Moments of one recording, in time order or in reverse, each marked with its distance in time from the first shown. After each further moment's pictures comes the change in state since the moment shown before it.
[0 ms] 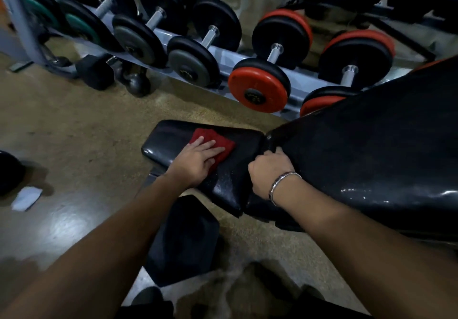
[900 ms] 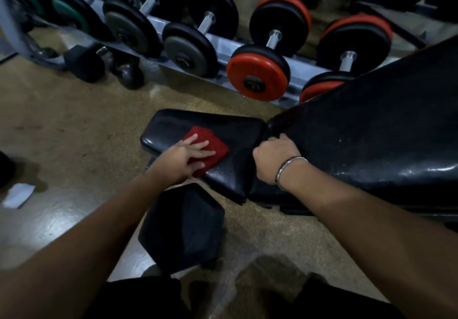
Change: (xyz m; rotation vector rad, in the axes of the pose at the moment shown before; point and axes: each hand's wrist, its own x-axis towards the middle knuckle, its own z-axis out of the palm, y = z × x) left_hand -0.033 -0.028 -0.012 -0.125 -0.038 0.095; right_hand -0.001 -0.003 0.003 0.020 0.046 0.058
